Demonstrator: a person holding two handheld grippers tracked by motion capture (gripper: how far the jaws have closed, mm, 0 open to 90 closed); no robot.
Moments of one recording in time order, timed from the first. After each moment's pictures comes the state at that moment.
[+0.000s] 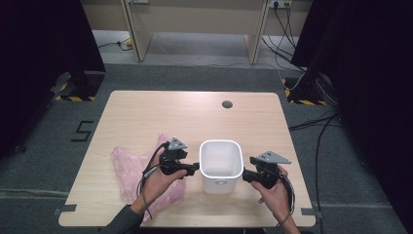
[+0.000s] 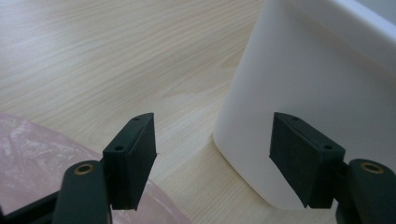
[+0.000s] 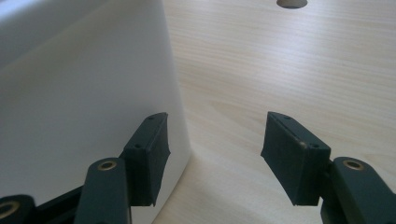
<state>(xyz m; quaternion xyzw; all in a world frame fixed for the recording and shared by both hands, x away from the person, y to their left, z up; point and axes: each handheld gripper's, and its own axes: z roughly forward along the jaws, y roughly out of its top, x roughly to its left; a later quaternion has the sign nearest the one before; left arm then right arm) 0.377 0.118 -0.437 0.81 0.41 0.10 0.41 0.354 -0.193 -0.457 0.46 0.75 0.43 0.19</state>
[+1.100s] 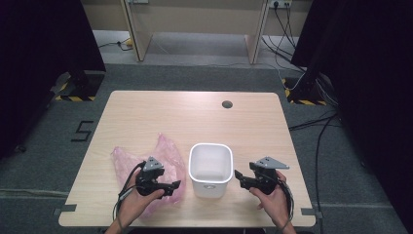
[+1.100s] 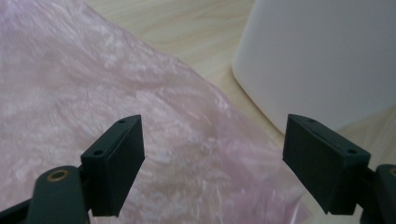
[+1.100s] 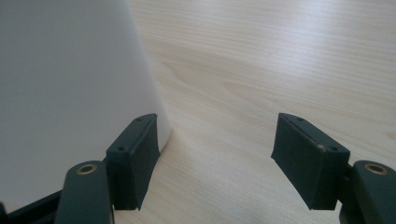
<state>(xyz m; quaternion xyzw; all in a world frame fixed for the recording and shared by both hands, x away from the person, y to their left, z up) 0.324 0.176 -0.472 0.80 0.44 0.11 0.39 0.342 -0.190 -0.467 0.46 0.76 0.42 0.17</state>
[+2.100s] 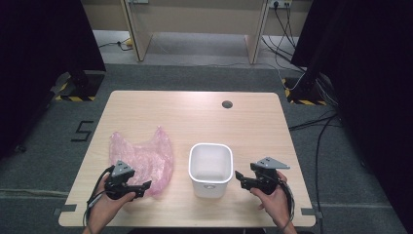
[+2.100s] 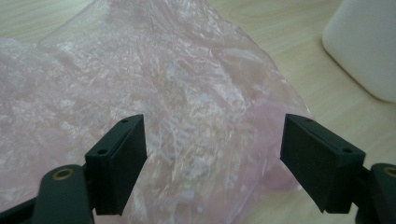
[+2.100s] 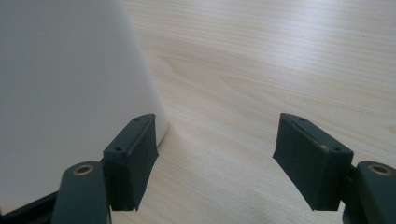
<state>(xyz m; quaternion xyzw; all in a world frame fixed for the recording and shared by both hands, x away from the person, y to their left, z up) 0.317 0.250 -0.475 0.78 0.49 0.17 0.36 0.343 -0.193 -0.470 0.46 0.76 0.42 0.17</state>
